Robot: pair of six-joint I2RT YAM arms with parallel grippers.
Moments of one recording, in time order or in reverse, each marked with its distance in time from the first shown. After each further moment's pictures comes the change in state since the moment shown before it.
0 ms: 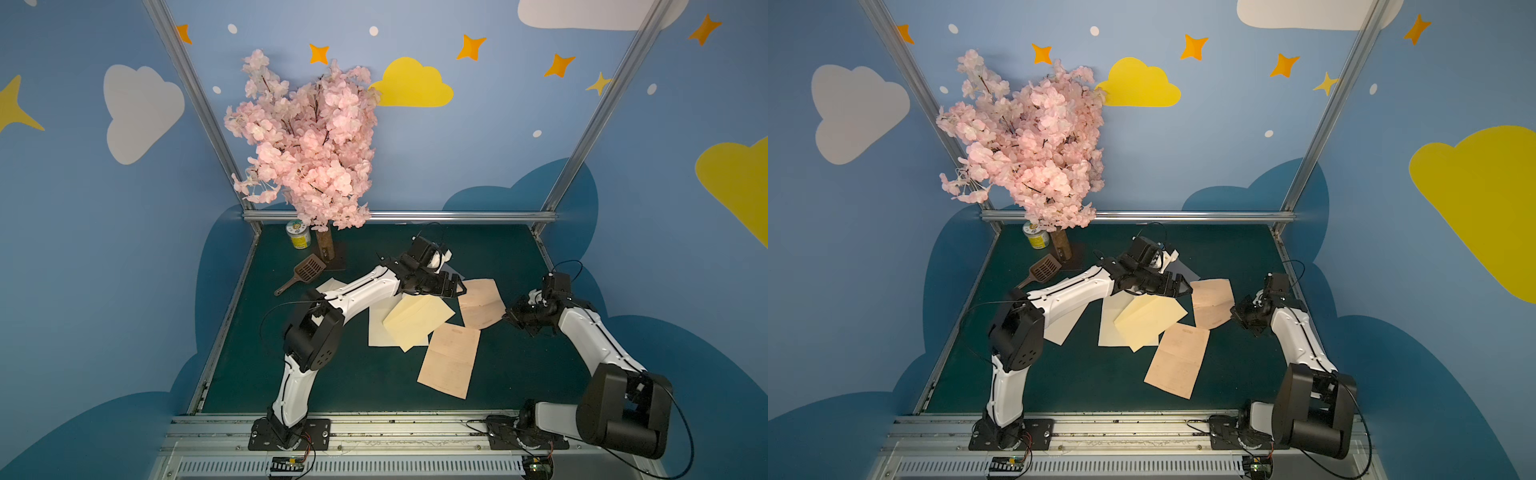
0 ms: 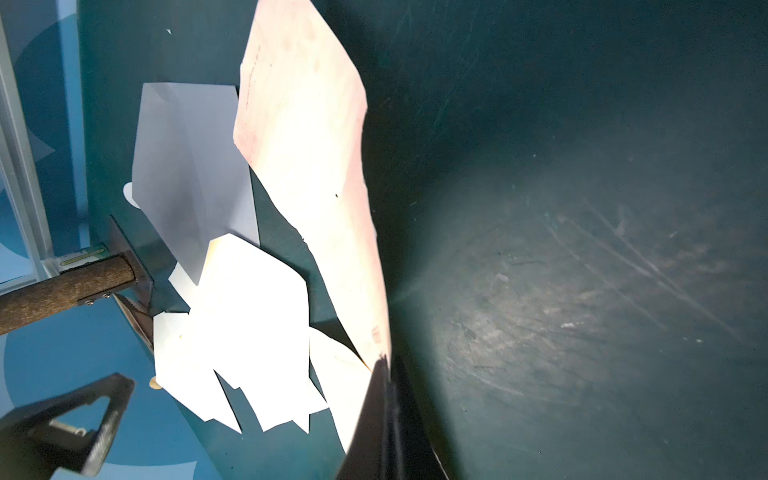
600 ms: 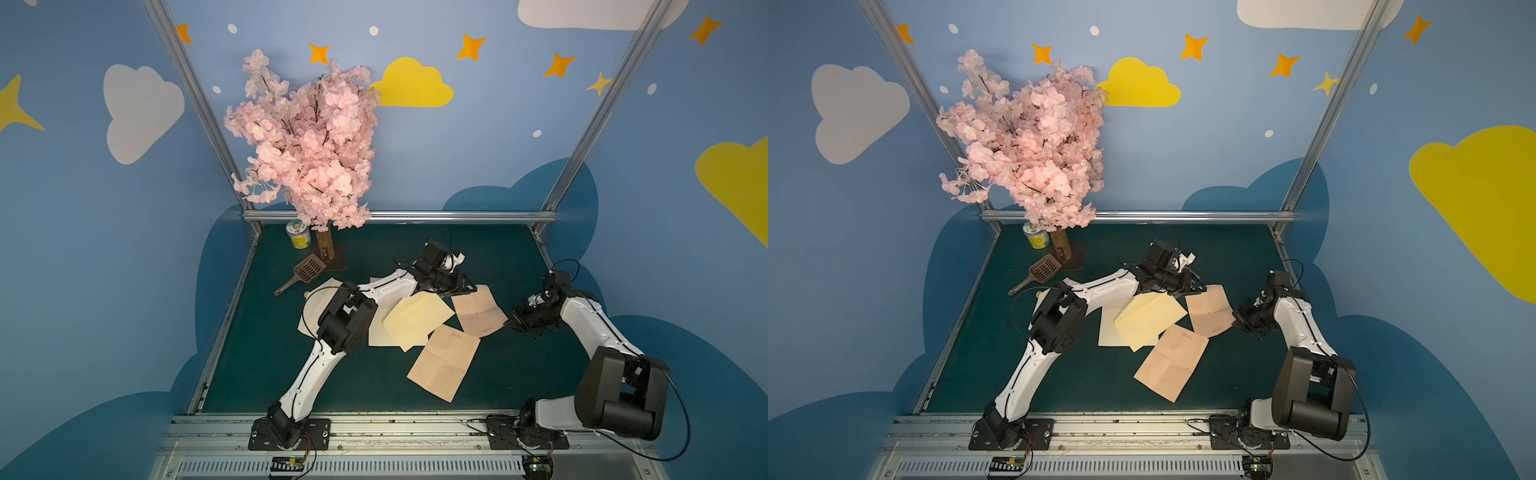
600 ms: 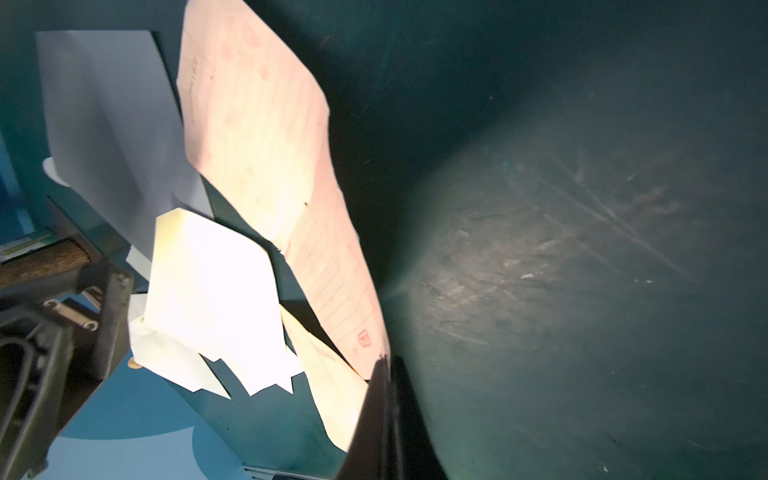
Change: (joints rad) left arm -0.006 0.324 0.215 0.243 0.222 -0.278; right arm -0.045 0.117 0.098 -0.193 0.015 -0.074
